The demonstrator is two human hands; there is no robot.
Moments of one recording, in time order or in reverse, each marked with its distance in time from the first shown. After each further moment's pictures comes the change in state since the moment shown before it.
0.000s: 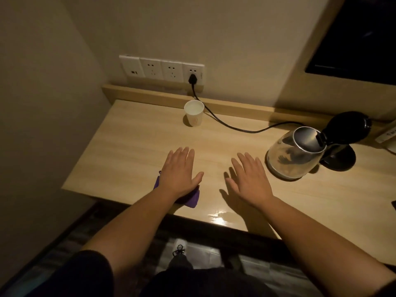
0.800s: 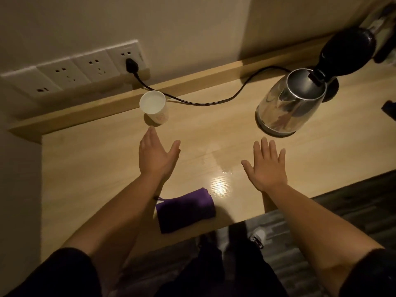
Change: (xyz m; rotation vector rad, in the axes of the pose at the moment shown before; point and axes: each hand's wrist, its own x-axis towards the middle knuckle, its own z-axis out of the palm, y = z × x) left_hand 0.133 -0.064 0.055 -0.438 -0.010 -0.097; right_hand 0.003 0.001 0.103 0.110 -0.170 0.766
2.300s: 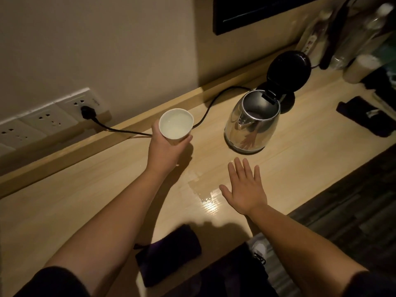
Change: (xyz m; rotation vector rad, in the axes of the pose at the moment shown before) left_hand 0.048 0.138 0.000 -0.575 -0.166 0.196; right_hand 0.002 0.000 0.003 0.053 0.021 -0.019
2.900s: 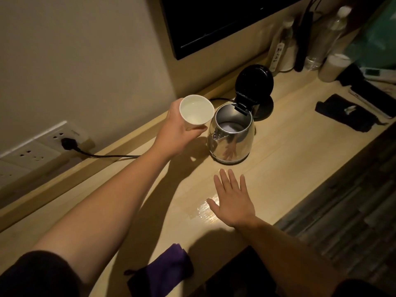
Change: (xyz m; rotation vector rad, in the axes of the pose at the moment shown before) left_hand 0.047 0.092 0.052 0.211 -0.275 0.361; right_hand 0.002 0.003 0.004 0.102 0.044 -0.007
